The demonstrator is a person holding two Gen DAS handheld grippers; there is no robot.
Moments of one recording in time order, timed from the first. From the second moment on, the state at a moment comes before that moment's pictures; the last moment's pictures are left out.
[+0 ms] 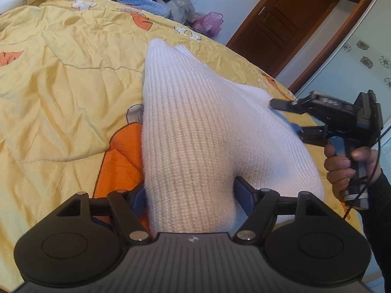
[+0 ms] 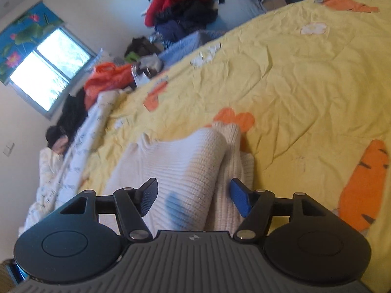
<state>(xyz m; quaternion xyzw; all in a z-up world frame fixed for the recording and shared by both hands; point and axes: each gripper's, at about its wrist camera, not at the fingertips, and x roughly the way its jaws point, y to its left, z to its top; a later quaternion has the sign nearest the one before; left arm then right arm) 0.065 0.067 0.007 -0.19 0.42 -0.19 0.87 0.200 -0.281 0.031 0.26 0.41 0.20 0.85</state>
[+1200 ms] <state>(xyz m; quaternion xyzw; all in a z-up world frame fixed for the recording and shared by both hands) 0.115 -0.027 0.040 0.04 0.33 -0.08 0.94 0.211 -0.216 0.027 0.12 0.38 0.17 0.90</state>
